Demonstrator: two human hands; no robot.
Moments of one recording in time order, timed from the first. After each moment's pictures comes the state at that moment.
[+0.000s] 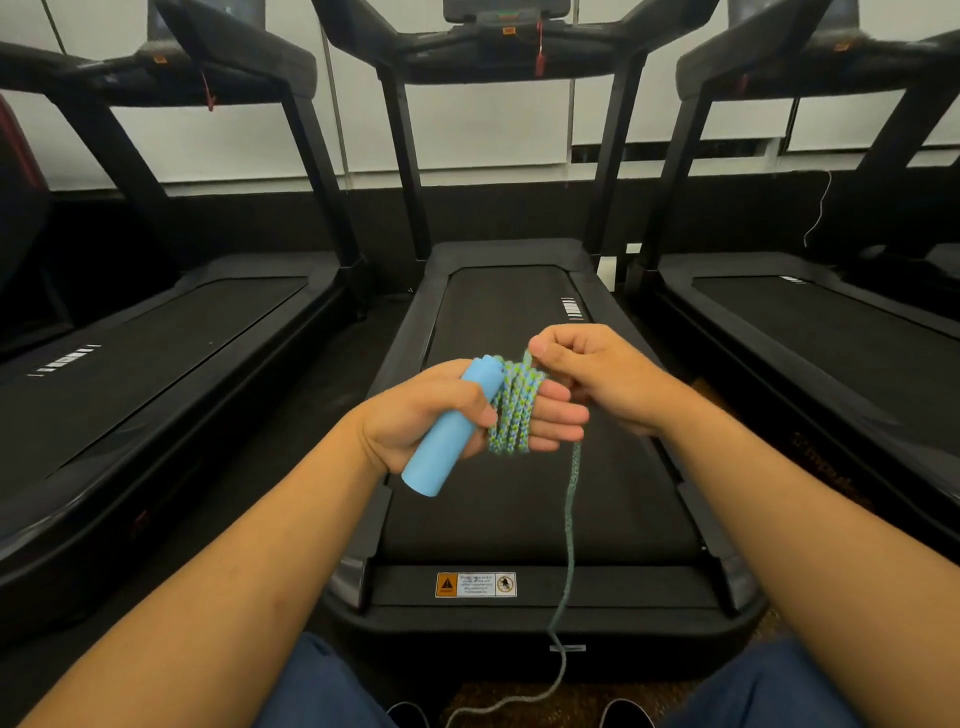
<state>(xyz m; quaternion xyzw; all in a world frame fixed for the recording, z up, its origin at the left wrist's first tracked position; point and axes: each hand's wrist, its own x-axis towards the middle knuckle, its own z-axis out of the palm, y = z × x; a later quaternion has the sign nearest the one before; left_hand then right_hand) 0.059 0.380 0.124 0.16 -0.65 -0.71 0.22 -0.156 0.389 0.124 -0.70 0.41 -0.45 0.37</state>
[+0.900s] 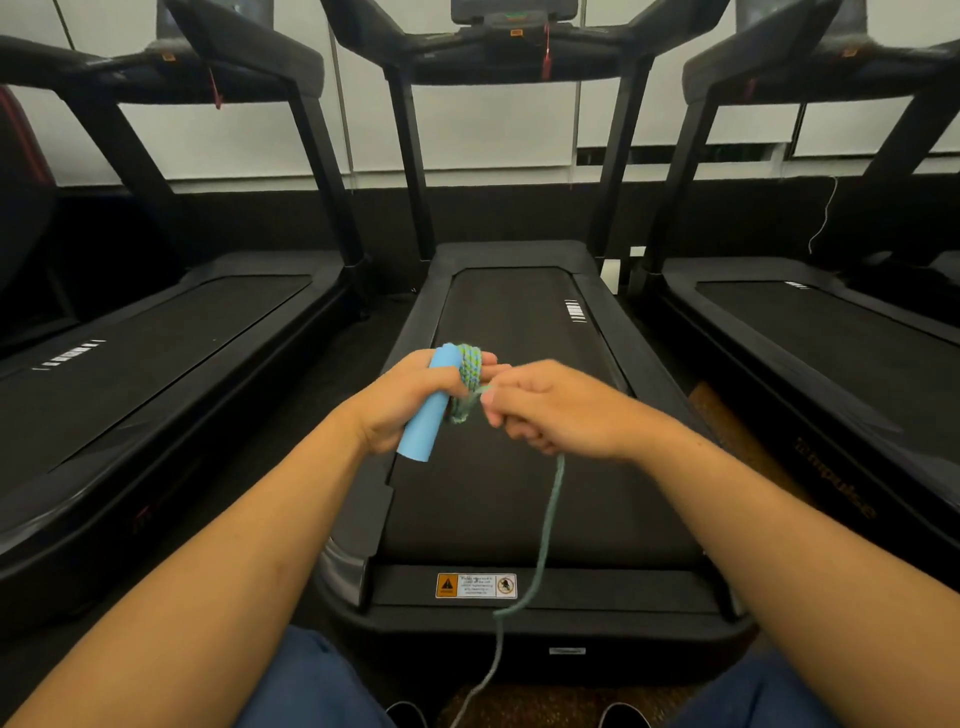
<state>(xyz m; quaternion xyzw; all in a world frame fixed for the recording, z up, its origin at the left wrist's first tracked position) 0.075 0.337 0.111 0.29 -0.66 -0.60 0.35 -0.113 0.416 0.131 -0.76 0.44 -0.30 0.37</state>
